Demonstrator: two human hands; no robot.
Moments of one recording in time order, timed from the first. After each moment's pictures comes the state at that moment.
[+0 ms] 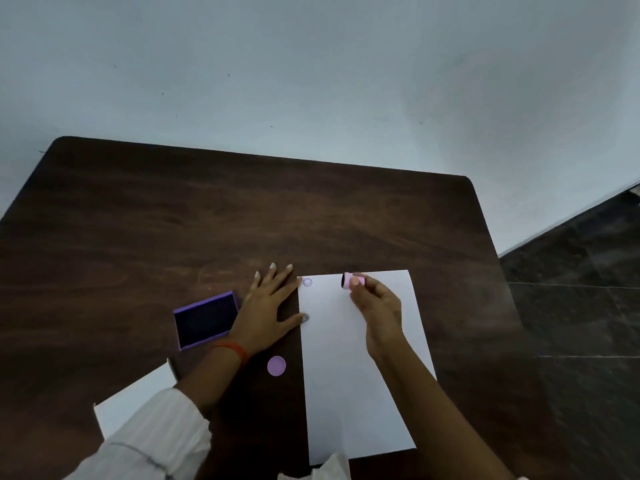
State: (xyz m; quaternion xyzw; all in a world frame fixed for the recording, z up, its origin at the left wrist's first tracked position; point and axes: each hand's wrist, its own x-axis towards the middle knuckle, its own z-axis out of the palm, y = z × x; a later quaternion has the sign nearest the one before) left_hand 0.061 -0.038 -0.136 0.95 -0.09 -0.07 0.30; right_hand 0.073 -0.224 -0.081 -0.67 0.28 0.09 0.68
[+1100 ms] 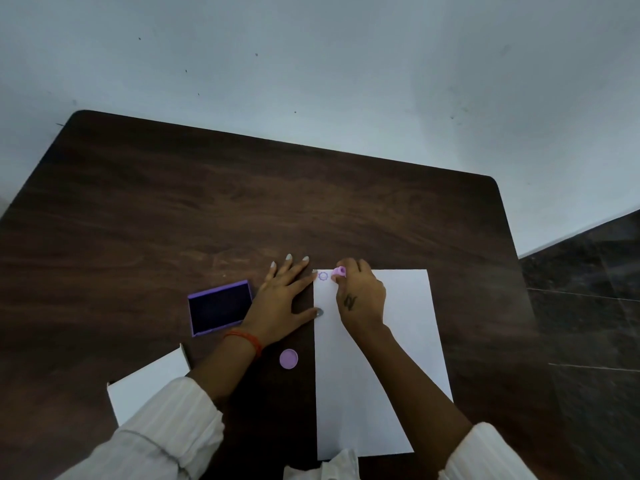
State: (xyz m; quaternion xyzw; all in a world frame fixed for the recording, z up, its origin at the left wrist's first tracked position) left_hand 0.063 -0.037 -0.133 0.95 -0.09 -0.11 0.29; right_hand 0.100 -0.183 -0.095 -0.98 -0.02 0.11 0.17
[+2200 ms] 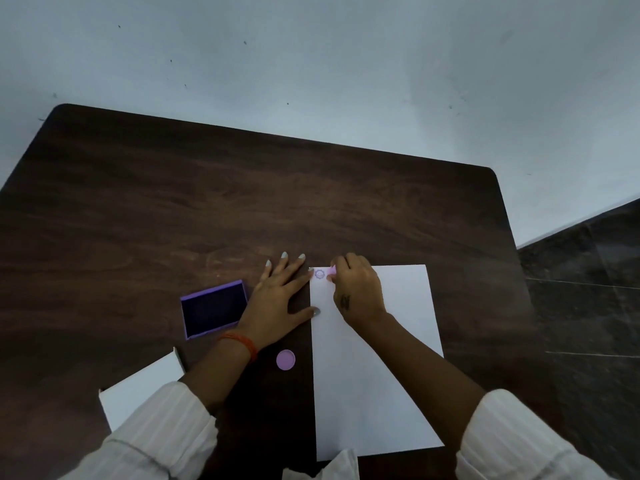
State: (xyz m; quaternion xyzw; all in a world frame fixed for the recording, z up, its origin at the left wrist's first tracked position) left_hand 0.063 -0.037 -0.137 0.94 -0.10 -0.09 0.30; right_hand 0.107 -0.188 -0.119 -0.98 -0.17 -0.02 0.11
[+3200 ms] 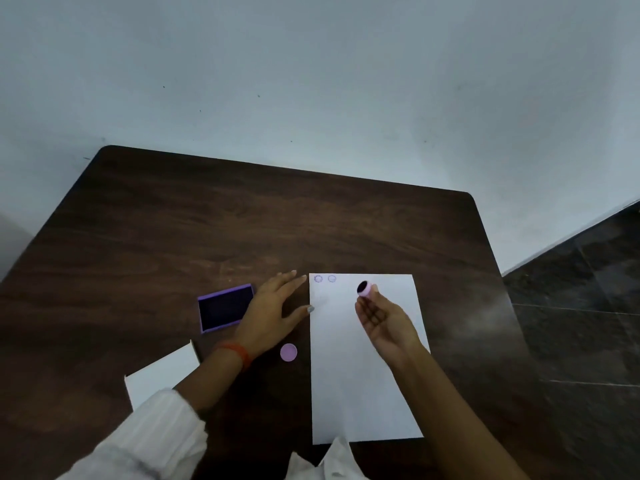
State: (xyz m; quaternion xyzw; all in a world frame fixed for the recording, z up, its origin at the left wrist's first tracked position) left_hand 0.025 -0.037 -0.091 0.92 -0.01 -0.05 0.39; right_hand 0.044 -0.239 -0.061 -0.44 0.31 0.19 0.82
